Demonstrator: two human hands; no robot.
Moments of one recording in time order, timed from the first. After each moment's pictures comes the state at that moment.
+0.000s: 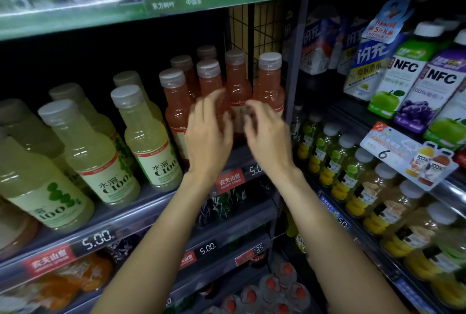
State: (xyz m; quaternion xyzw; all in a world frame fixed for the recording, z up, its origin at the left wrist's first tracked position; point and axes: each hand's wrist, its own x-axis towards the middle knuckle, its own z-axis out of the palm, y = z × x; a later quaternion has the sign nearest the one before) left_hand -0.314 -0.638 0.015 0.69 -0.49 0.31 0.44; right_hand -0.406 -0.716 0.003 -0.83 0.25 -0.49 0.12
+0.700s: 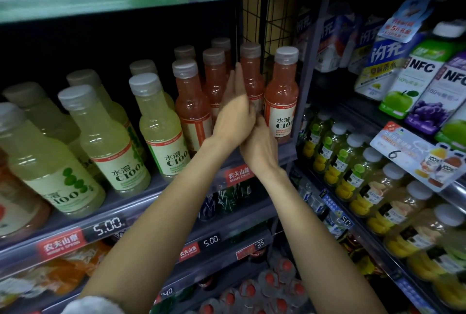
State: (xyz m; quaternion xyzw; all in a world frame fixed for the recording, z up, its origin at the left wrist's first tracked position) left_hand -0.302 -0.673 0.032 0.75 -0.53 0.10 0.38; right_hand -0.375 -0.697 -0.014 -0.85 0.37 -0.31 0.22
